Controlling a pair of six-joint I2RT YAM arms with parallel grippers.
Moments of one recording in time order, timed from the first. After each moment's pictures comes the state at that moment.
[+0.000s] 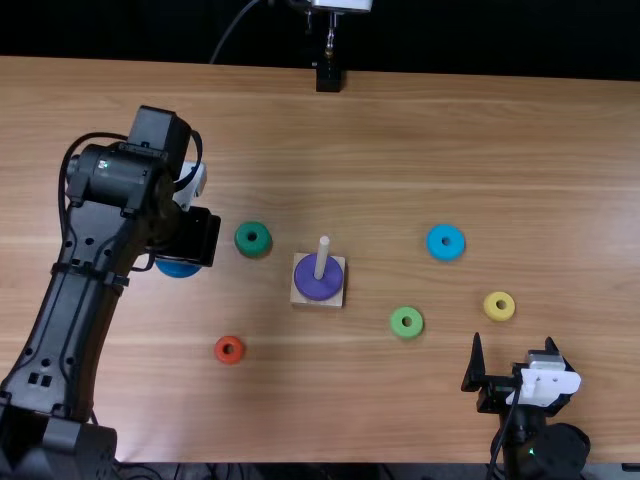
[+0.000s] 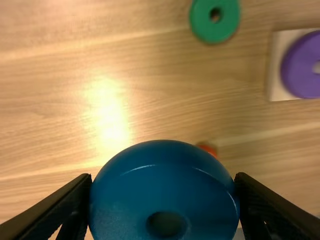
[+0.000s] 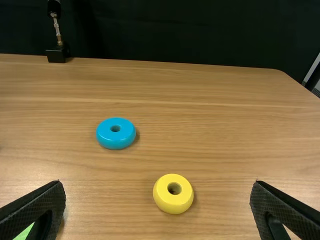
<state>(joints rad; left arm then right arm) -0.21 1.80 1.82 -1.43 0.03 -0.09 -0.08 0.01 0.09 -0.28 0.01 -0.12</state>
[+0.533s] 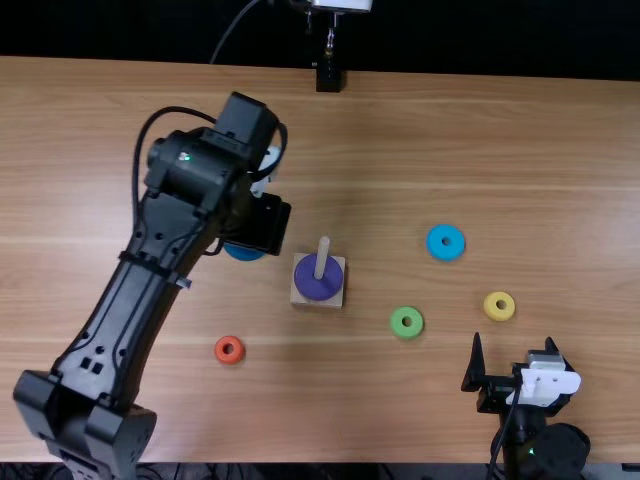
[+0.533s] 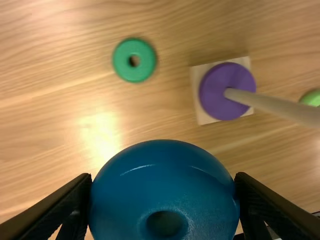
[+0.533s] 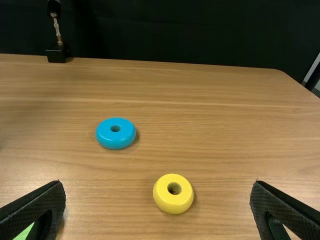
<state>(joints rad) -0.43 1.94 2.07 -1.45 0.03 -0.20 -0.08 0.01 0.09 -0.28 0.01 -0.12</state>
